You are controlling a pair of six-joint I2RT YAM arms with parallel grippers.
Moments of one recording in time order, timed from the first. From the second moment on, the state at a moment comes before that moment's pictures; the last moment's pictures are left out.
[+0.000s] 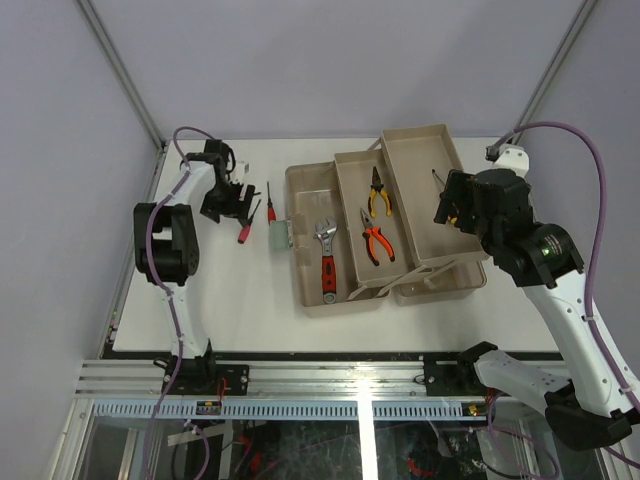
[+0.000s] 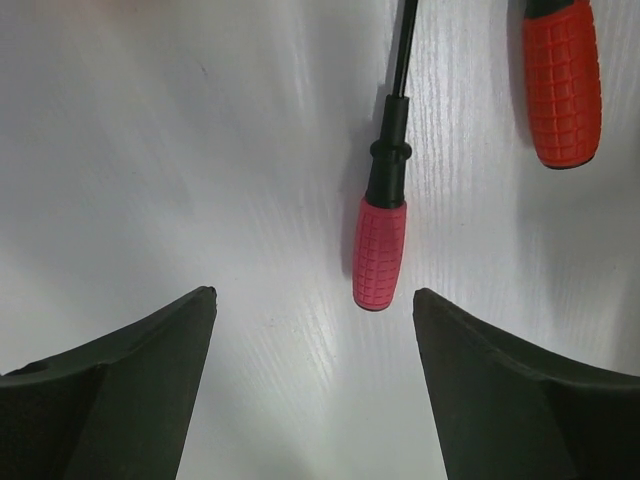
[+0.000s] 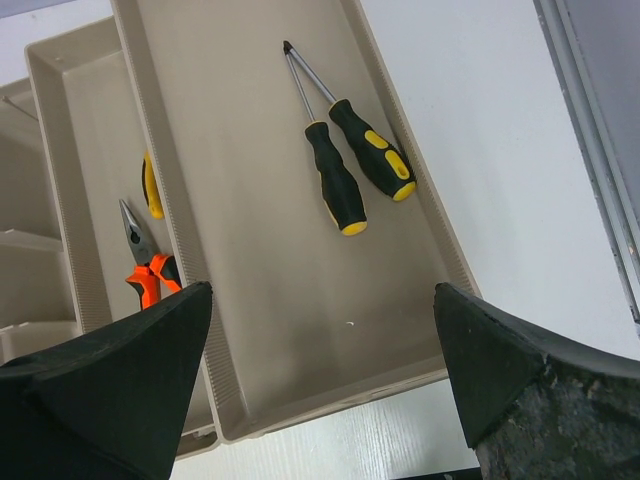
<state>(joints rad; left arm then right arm) 0.00 2.05 1.65 -0.92 0.11 0.16 0.45 1.02 1.40 -0.98 0.48 0.43</state>
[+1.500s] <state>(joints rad) -0.59 1.96 1.92 -0.25 0.44 -1.01 0.45 0.99 1.43 -1.02 0.48 0.43</state>
